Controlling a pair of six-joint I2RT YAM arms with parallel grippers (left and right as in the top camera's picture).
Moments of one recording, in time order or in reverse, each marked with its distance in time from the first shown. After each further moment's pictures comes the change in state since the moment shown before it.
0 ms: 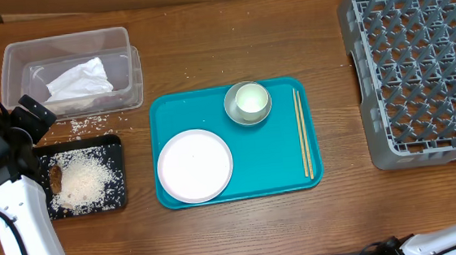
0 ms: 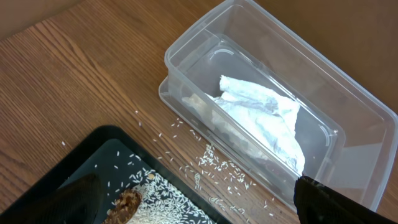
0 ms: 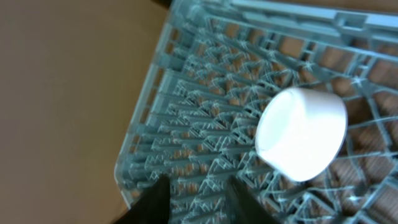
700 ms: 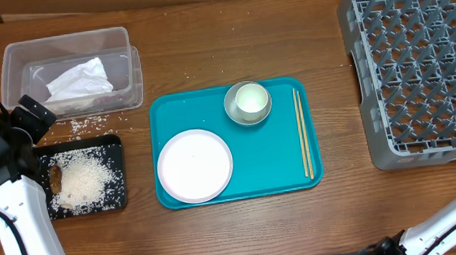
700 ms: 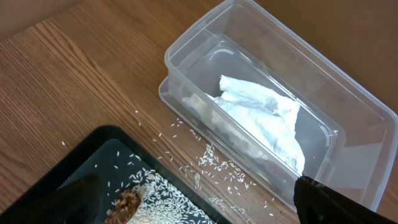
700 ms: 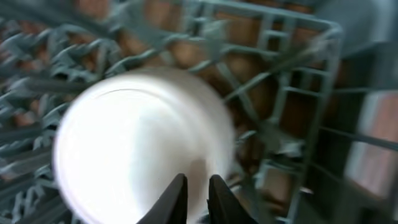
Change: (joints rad) left arm 0.000 0.000 0.000 0.000 0.000 0.000; right arm 0.211 0.239 -0.002 -0.080 0.774 0.143
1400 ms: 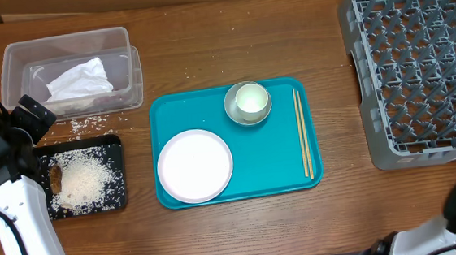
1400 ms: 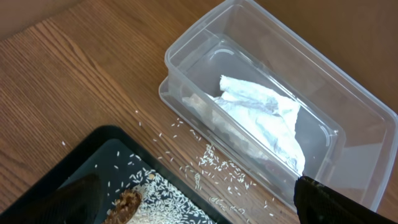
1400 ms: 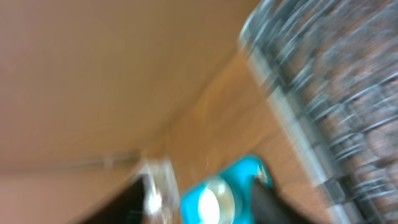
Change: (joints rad) left arm 0.000 0.000 0.000 0.000 0.000 0.000; right arm 0.308 -0.439 0.010 -0.230 -0.980 -0.204
